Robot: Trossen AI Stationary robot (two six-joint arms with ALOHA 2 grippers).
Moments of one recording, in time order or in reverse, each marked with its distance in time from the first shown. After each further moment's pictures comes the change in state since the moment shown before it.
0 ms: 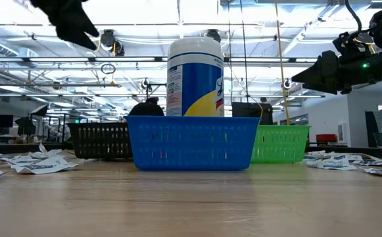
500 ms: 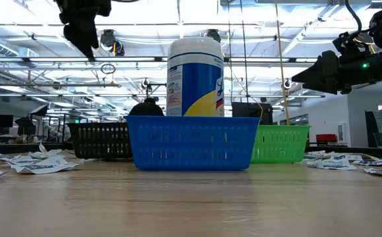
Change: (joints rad) left arm 0.000 0.352 0.310 -0.407 0.003 -0.117; right arm 0.000 0.000 0.000 0.000 0.000 0.000
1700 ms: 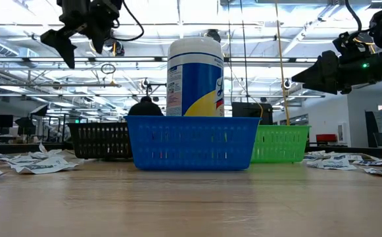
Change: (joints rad) left arm 0.087 0.142 0.033 -0.156 0.308 -0.611; right arm 0.000 0.000 0.000 0.000 0.000 0.000
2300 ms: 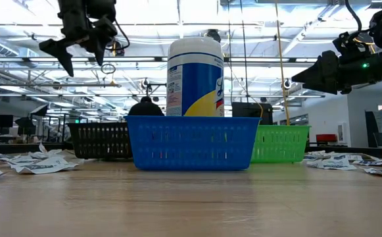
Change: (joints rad) left arm 0.281 0.000 0.000 -0.005 -0.009 0.070; right arm 0.000 0.000 0.000 0.000 0.000 0.000
